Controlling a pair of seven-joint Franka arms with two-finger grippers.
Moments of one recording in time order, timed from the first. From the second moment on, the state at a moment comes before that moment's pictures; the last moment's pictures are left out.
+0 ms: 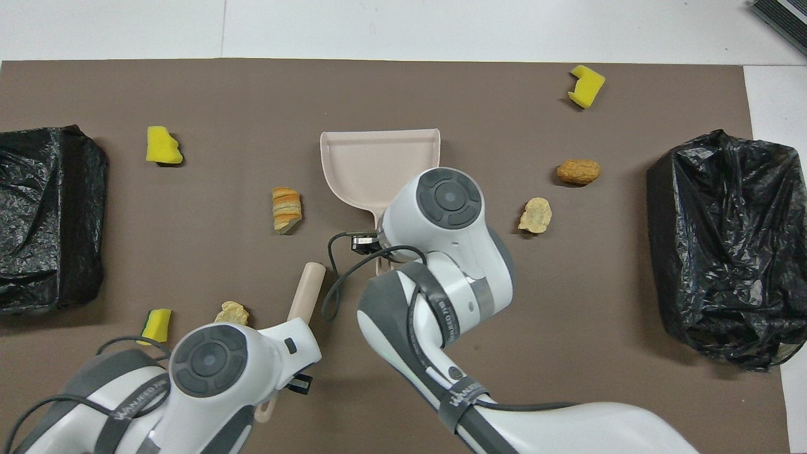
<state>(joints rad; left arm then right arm) -0.33 -0.27 0.07 -2.38 -0.01 2.01 0.11 0.42 0.32 -0.03 -1.68 0.25 1.95 -0.02</state>
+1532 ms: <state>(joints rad) 0.04 0.49 0.05 -1.57 0.11 2.01 0.71 0.39 0.23 -0.02 -1.80 -0.10 1.85 -0.94</state>
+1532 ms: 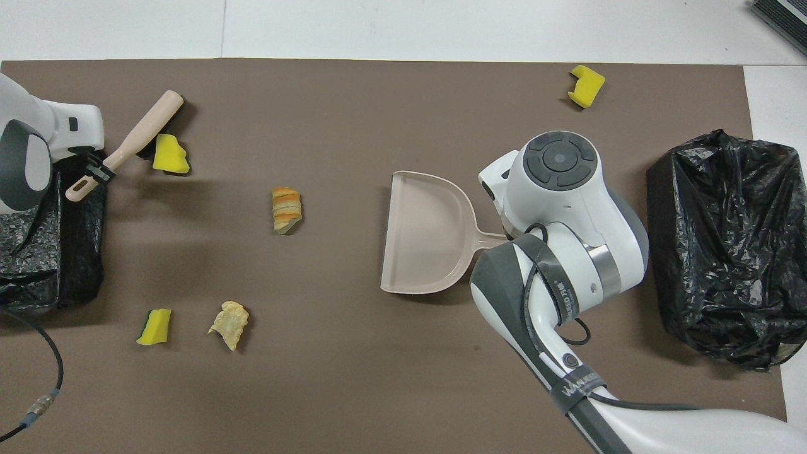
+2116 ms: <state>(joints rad) -0.16 0.13 0.04 -2.00 0.11 1.87 0.40 0.36 0.21 -0.02 -1.88 -0.10 1.89 -0.99</state>
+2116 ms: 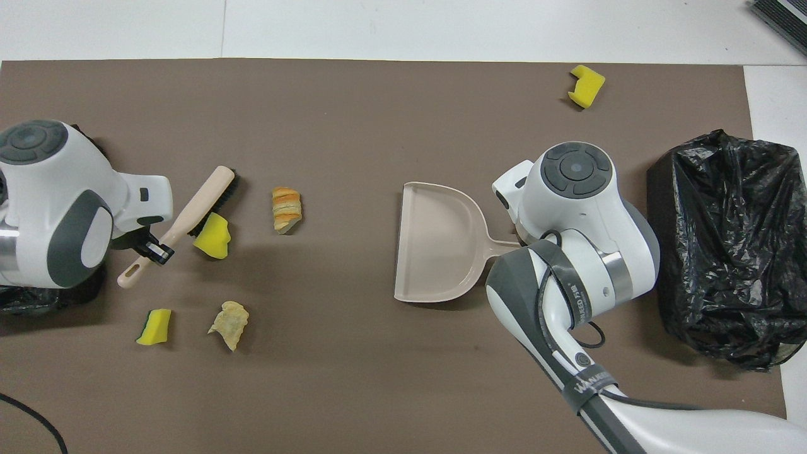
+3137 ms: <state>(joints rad) -0.21 -0.39 0.06 -2.43 0.11 1.56 -0.74 0.37 0.20 -0.02 -1.91 -0.10 1.93 -0.99</state>
